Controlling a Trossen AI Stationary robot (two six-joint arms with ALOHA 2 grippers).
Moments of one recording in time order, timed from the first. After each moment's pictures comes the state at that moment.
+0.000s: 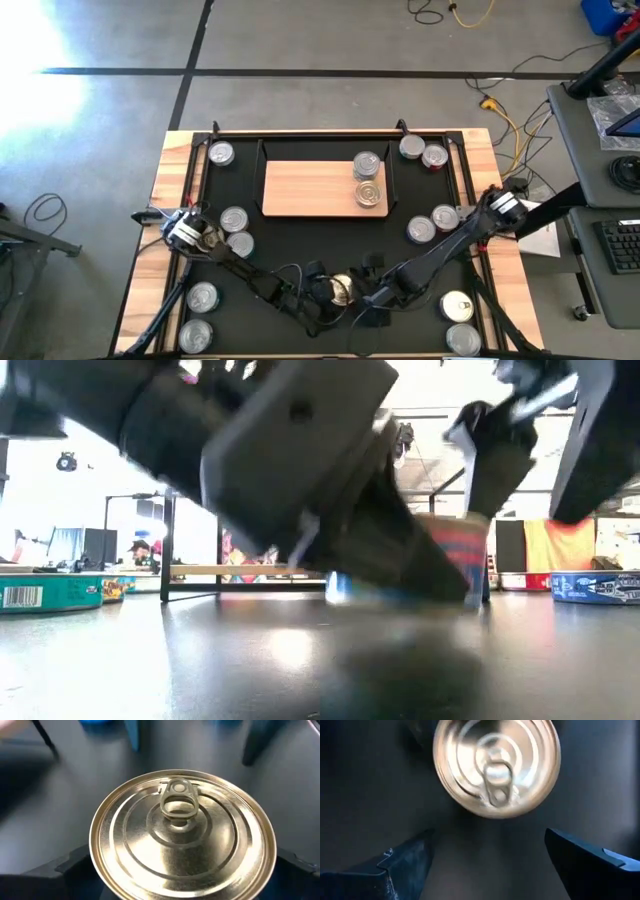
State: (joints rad) left arm -0.55 2.14 1.23 0.25 -0.64 -0.43; right arm 0.58 1.83 1.31 -0.70 0.24 0.45
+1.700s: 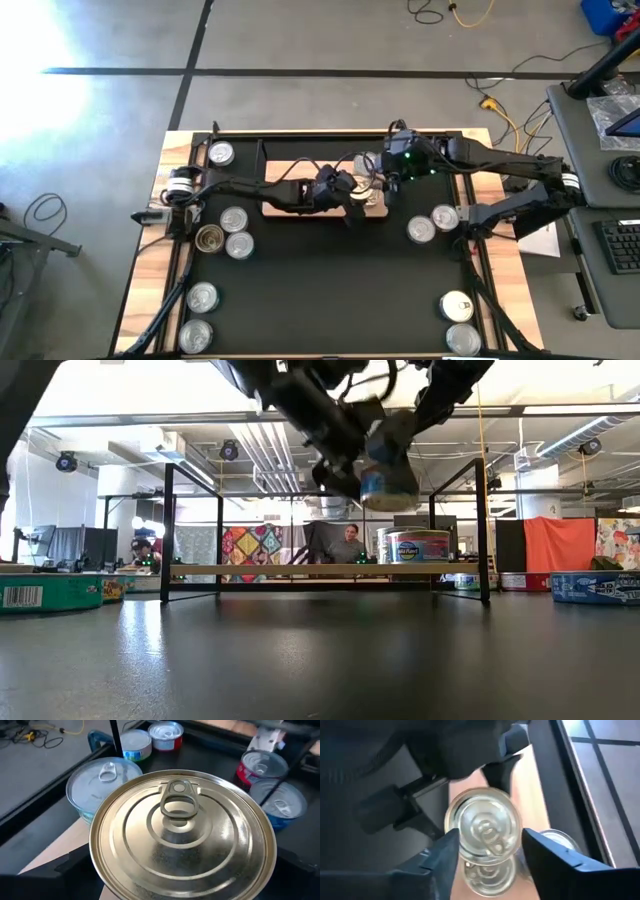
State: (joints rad) left arm 0.03 1.97 1.44 -0.08 -0.43 -0.32; right arm -0.26 1.27 1.24 -0.77 -0.06 -0.21
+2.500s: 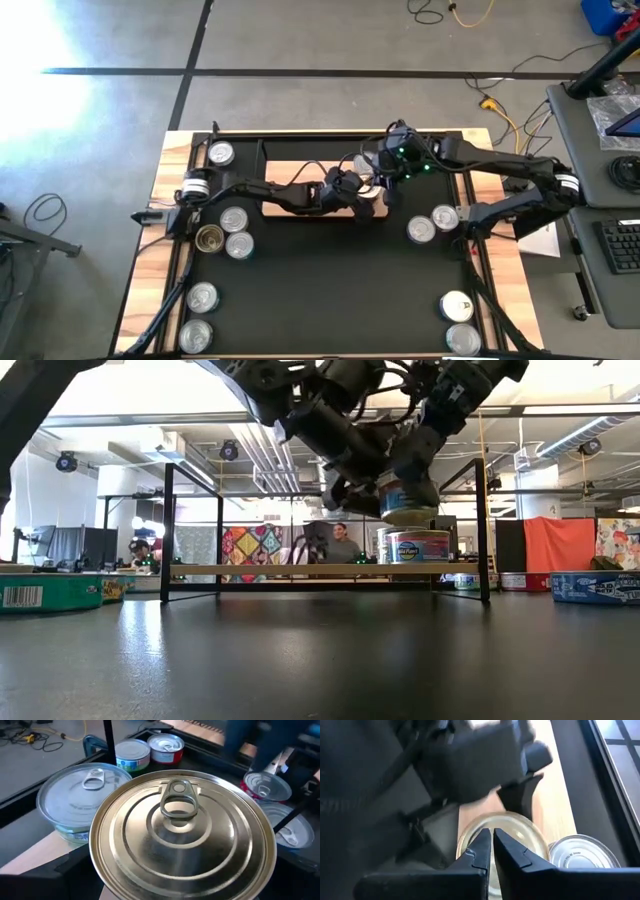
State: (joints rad) left arm 0.05 2.09 1.49 0.09 -0.44 -0.36; right arm -0.35 1.29 1.10 -0.60 -0.27 -0.25
